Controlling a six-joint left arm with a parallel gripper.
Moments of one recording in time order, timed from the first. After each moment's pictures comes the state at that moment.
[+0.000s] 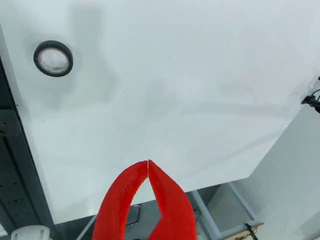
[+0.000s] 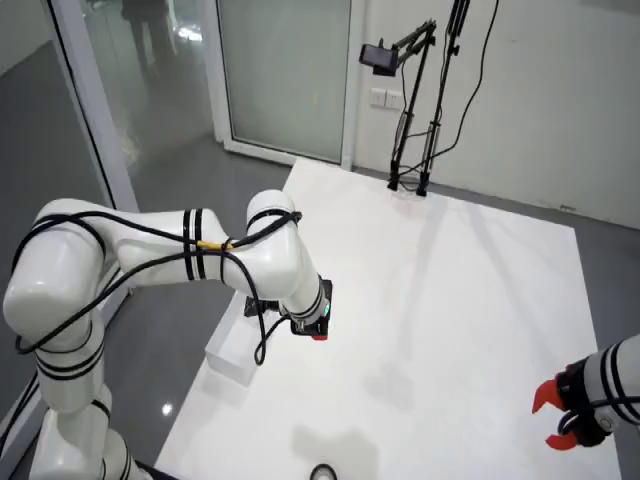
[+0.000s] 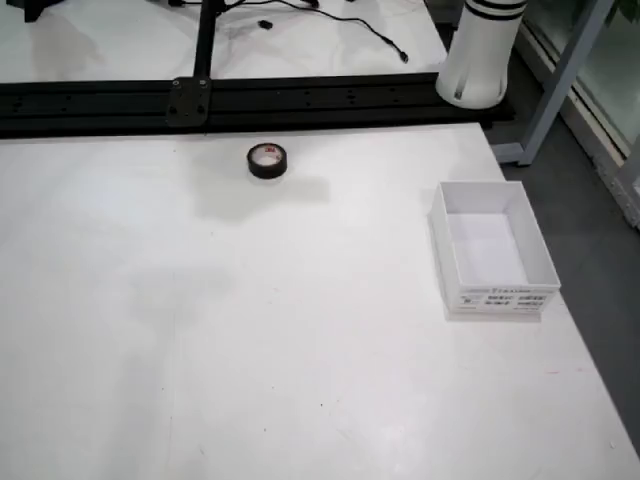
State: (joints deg) arm -63.5 18.0 73.7 15.4 70.4 -73.9
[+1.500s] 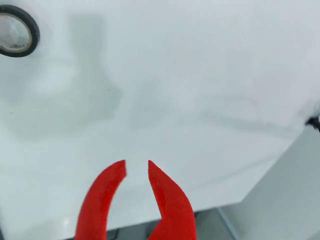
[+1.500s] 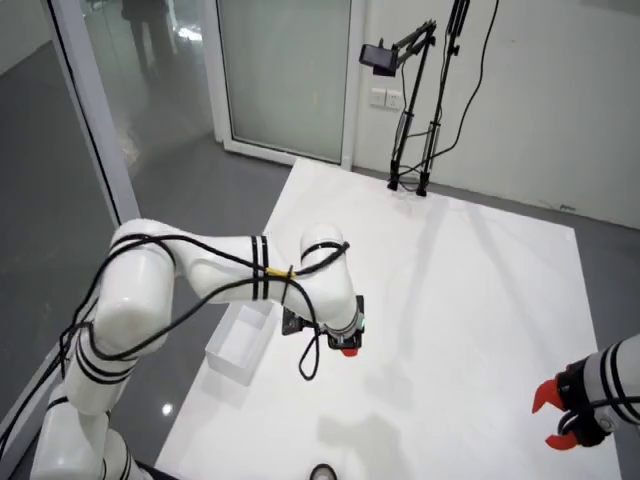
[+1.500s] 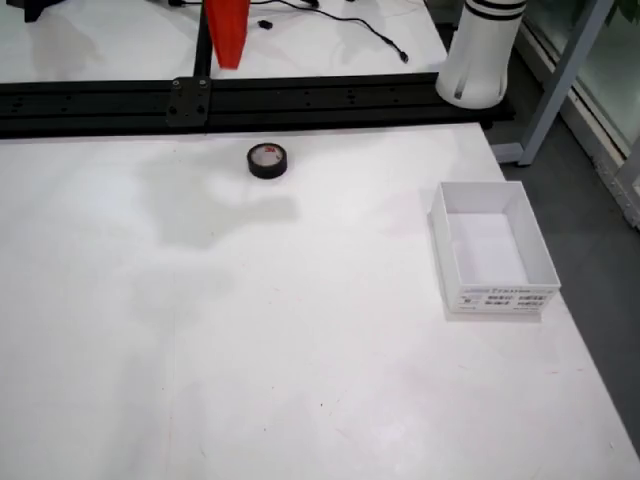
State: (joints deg) arm -62.3 34.3 63.0 17.4 66.7 -80.0
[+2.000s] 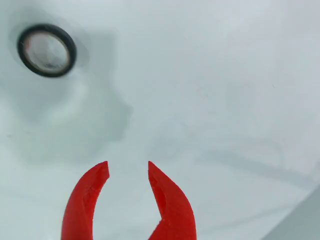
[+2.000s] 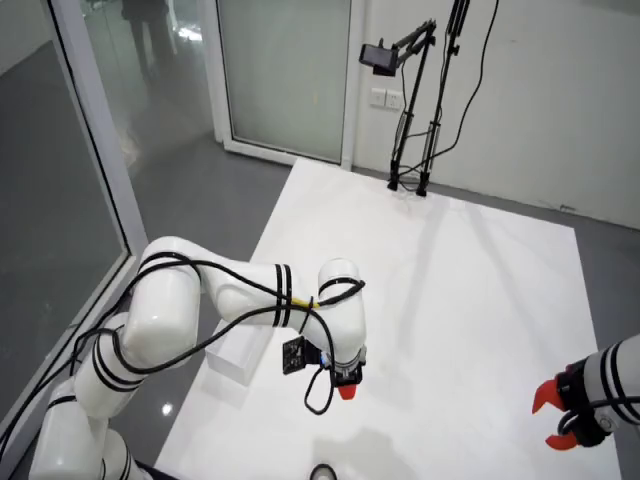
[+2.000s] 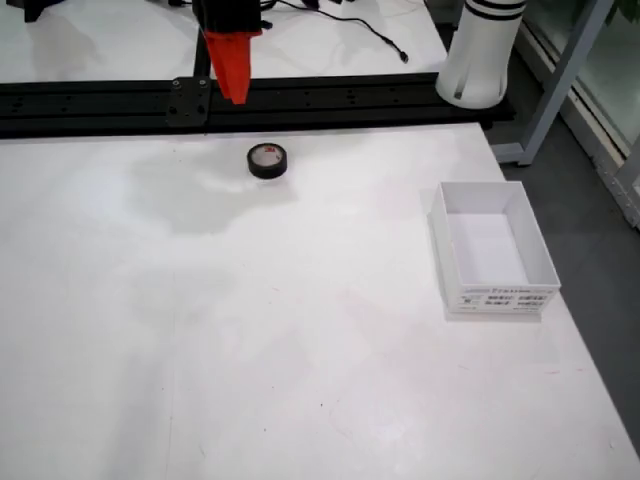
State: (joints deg) arm -64.0 41.0 62.0 15.1 69.0 -88.5
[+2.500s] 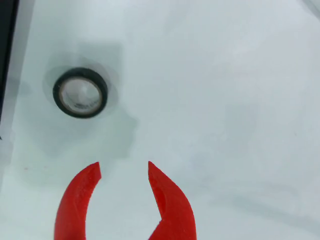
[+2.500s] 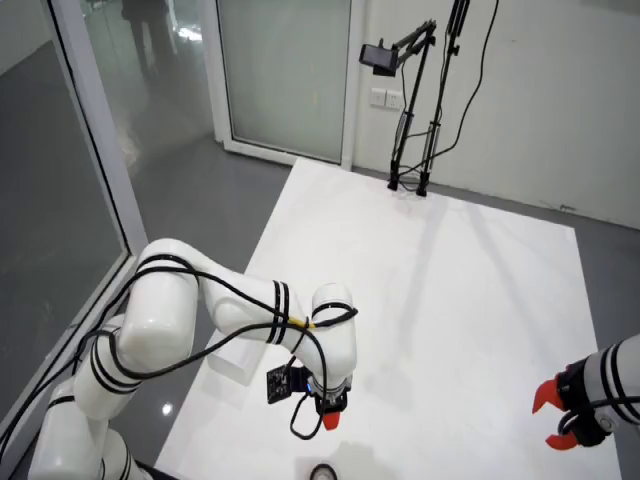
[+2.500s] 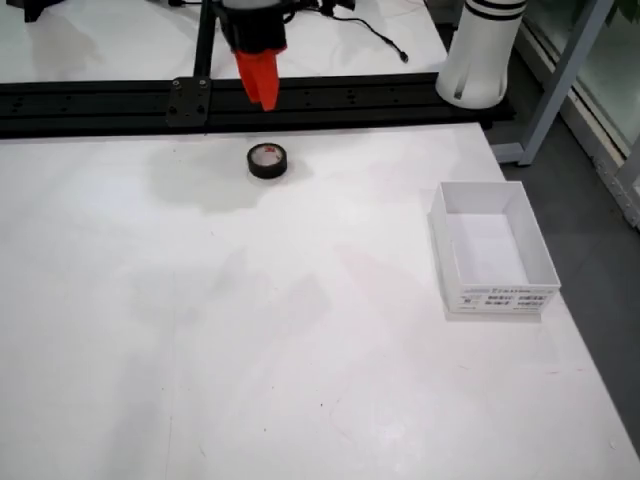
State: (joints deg) arm -65.5 40.5 70.7 12.8 67.4 -94.8
